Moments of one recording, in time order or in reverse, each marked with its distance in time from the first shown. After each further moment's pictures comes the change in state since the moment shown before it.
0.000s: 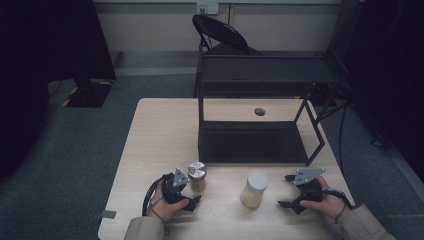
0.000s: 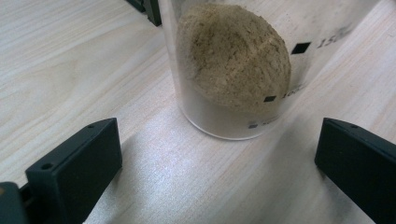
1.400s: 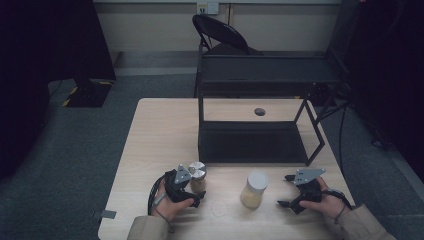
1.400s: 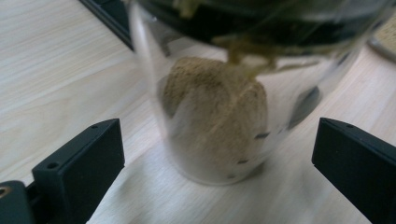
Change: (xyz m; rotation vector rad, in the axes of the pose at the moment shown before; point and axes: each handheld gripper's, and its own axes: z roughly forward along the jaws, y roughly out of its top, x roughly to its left) left arm -0.001 0.005 0.003 -0.075 -0.030 -0.036; right arm 0.003 -0.001 0.001 -0.006 -0.013 0.013
